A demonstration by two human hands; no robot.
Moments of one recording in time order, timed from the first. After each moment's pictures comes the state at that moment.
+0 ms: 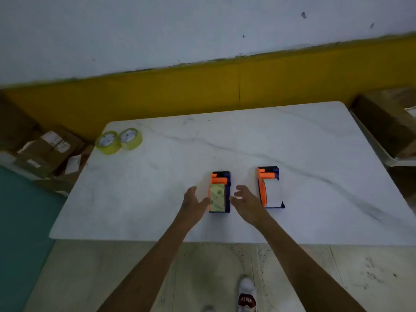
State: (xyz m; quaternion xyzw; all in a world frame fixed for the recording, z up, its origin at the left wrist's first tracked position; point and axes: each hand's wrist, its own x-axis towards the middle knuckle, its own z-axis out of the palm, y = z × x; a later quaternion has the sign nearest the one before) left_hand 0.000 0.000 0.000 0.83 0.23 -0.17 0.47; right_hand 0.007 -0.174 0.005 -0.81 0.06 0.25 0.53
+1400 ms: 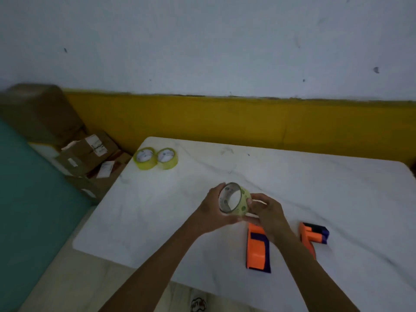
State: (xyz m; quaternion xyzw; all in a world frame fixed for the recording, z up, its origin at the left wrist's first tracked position) left_hand 0.078 0.080 0.049 0.86 0.03 -0.06 0.51; right_hand 0.106 -0.101 0.046 -0.62 0.07 0.21 0.75
